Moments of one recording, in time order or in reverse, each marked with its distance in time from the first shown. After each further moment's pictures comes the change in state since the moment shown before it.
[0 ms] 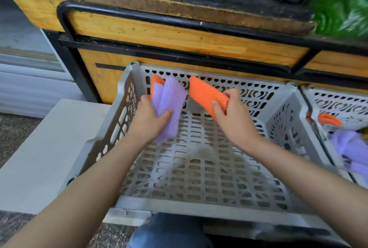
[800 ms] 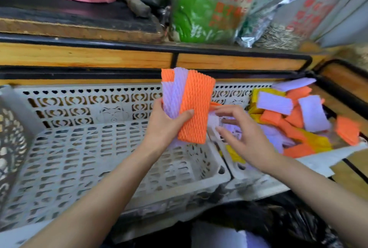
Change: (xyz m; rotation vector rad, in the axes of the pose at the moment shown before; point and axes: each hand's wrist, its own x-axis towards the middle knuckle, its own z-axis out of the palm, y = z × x) left_hand -0.115 0.201 0.123 -0.703 -0.378 0.139; right_hand -0.135 0.121 -0.191 0.002 0.124 -0.185
